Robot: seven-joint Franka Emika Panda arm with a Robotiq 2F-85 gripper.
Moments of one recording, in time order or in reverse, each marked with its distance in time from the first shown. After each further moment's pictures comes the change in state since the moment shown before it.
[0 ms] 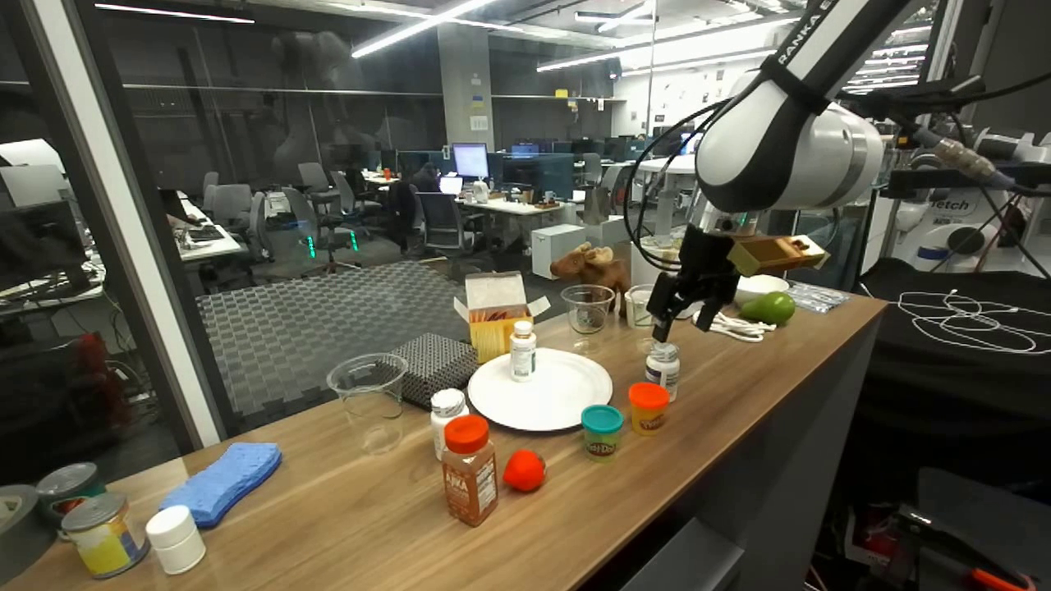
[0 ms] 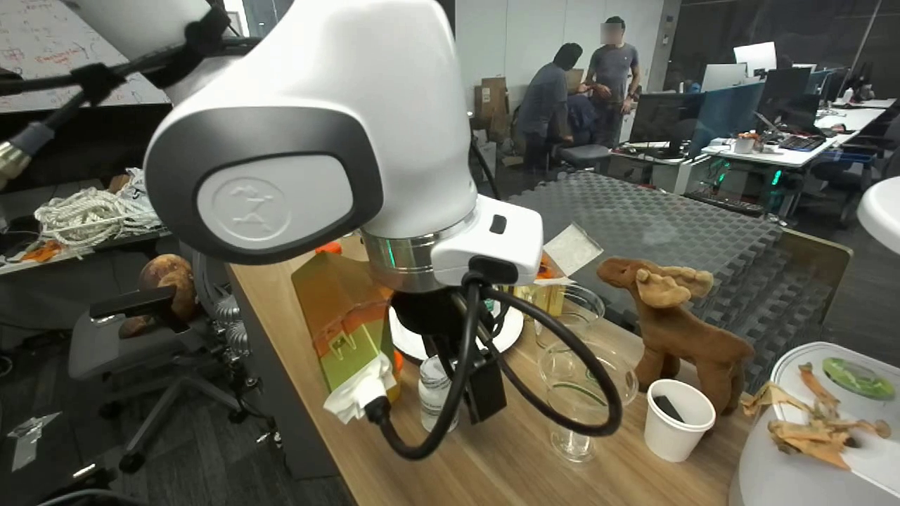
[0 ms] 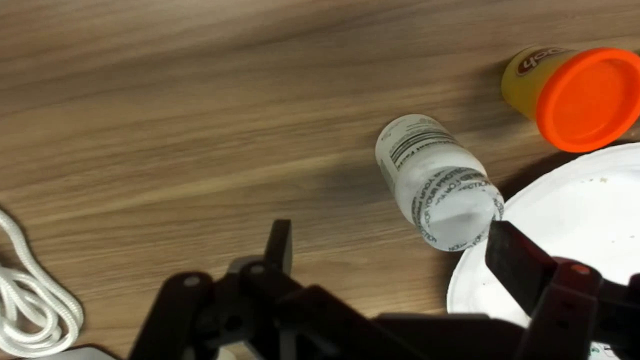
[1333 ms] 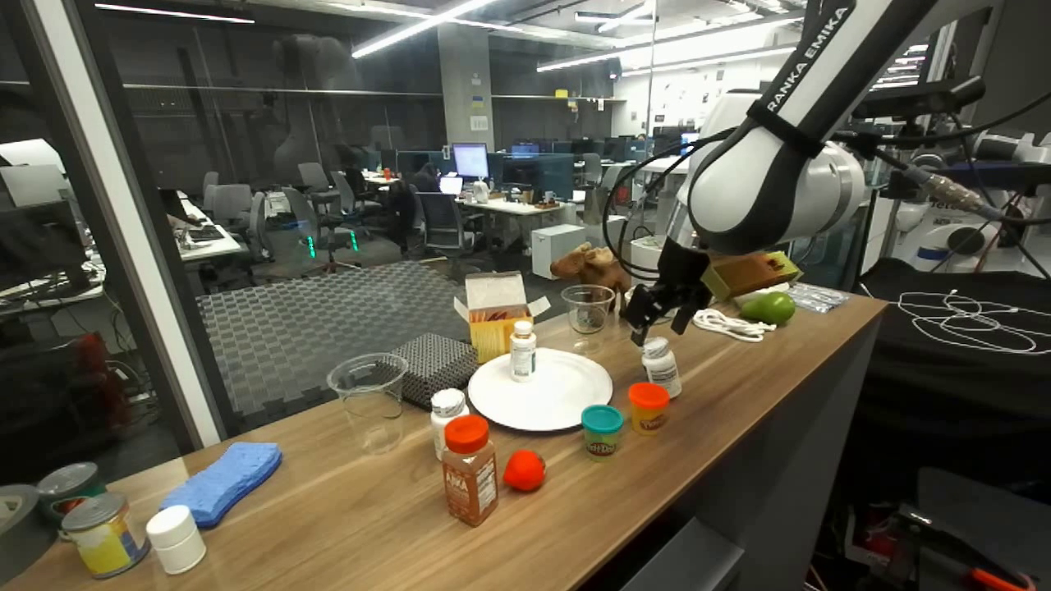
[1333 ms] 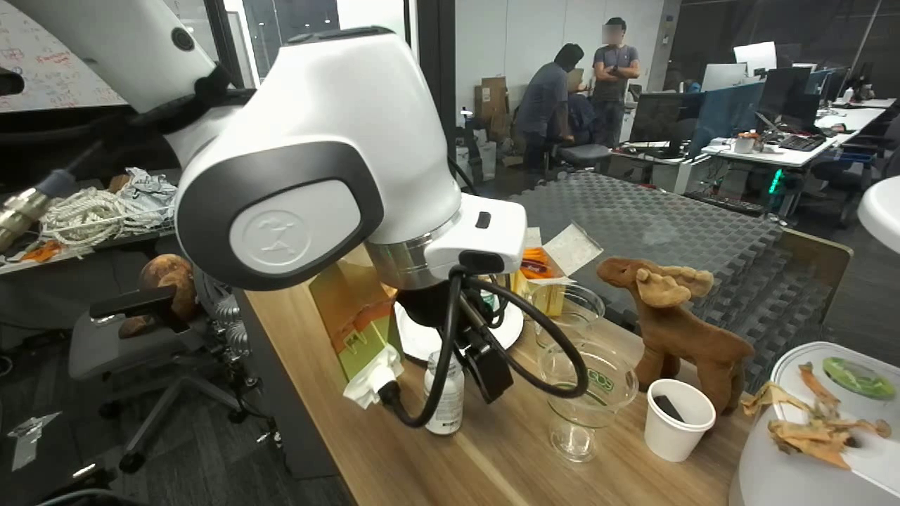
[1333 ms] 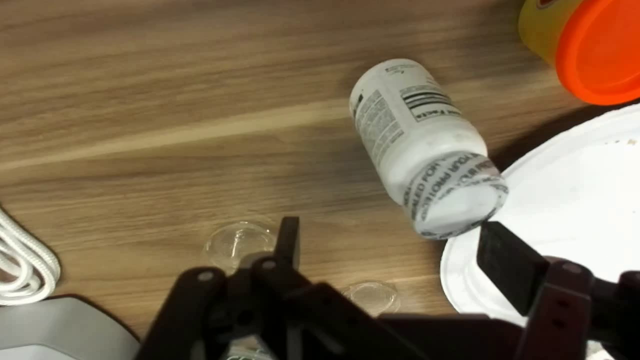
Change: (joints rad) arm 0.026 0.070 0.013 0.002 -0.125 0.190 0.143
